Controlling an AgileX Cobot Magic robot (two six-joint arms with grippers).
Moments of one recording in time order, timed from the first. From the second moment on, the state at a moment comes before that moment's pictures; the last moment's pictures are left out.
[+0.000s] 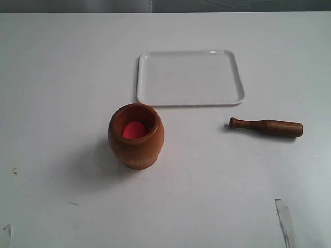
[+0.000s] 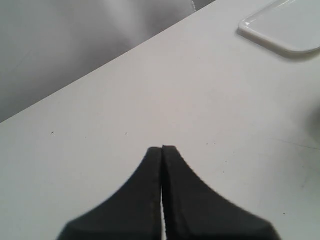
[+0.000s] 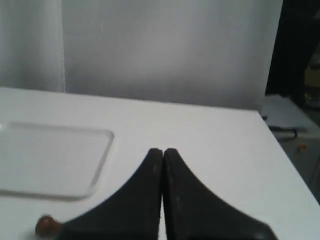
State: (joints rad) left arm 0.02 0.00 0.00 0.07 0.44 0.35; right arm 0.22 0.01 0.00 -0.30 0.17 0.22
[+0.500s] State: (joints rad) left arm 0.02 0.00 0.00 0.07 0.44 0.35; right arm 0.22 0.00 0.00 -0.24 -0.75 0.23
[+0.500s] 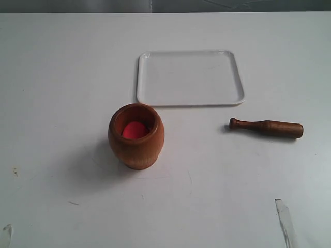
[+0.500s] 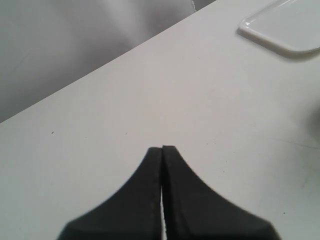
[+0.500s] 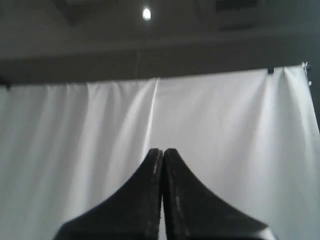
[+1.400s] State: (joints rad) left arm 0.02 0.00 0.00 0.07 0.44 0.35; right arm 0.45 1.71 -1.28 0.02 1.02 -0.62
